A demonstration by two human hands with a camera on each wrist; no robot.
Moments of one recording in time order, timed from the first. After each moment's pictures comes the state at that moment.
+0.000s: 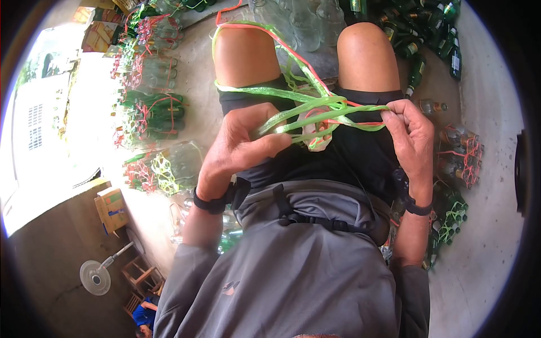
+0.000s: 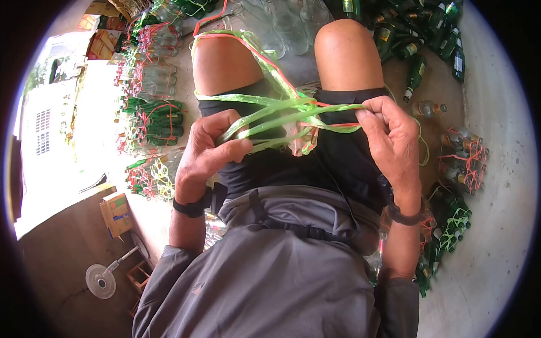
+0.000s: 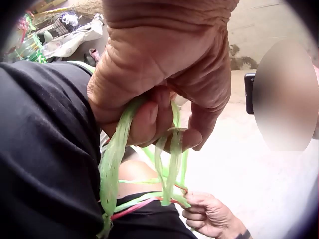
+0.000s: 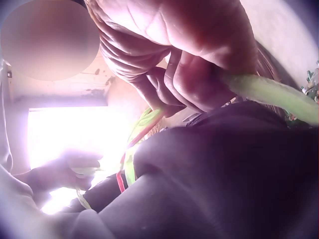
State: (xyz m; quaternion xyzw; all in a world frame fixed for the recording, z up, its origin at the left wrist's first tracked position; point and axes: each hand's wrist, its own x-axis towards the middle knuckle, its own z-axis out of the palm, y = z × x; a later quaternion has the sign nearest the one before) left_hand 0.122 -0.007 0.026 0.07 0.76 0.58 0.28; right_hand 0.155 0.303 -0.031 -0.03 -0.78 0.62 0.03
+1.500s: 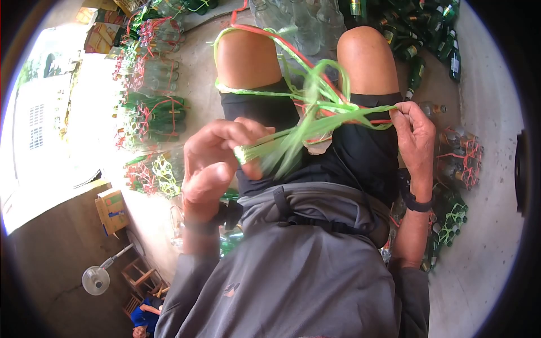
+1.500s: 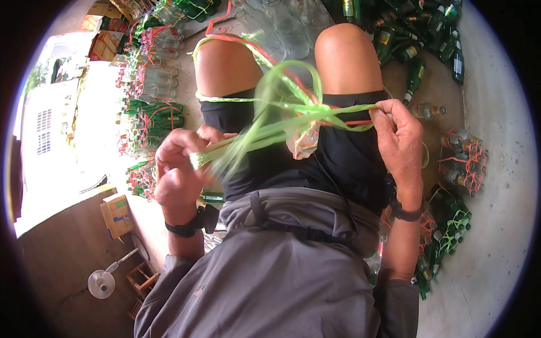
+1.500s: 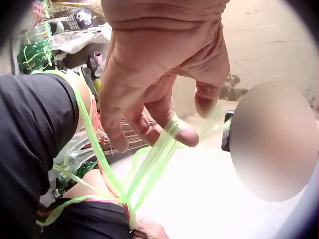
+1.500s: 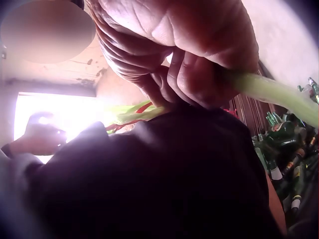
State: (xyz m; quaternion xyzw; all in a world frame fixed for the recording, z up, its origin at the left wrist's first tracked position) left_hand 0.147 -0.030 0.028 0.15 0.55 0.81 0.15; right_hand 0.152 0.321 -0.049 -0.06 -0.82 0.57 0.06
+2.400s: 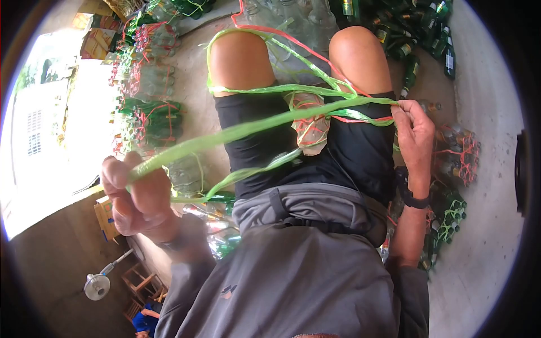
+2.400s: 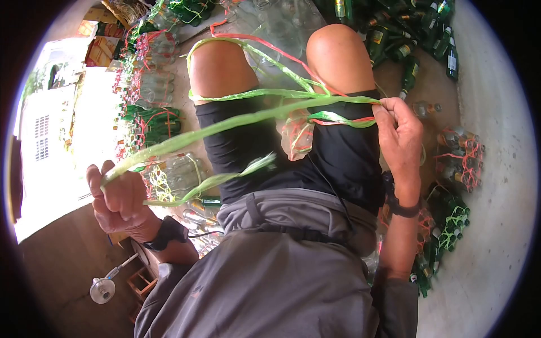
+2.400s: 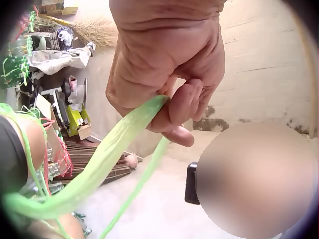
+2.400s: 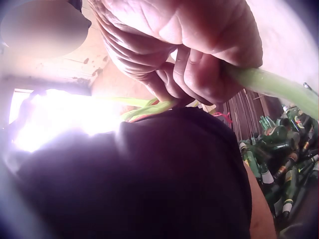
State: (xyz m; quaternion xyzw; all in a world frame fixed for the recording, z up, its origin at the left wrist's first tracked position) left_hand 0.157 -0.089 0.094 0.22 0.46 0.86 0.07; right_hand 0.153 0.329 -0.055 -0.11 -0.81 0.57 0.08
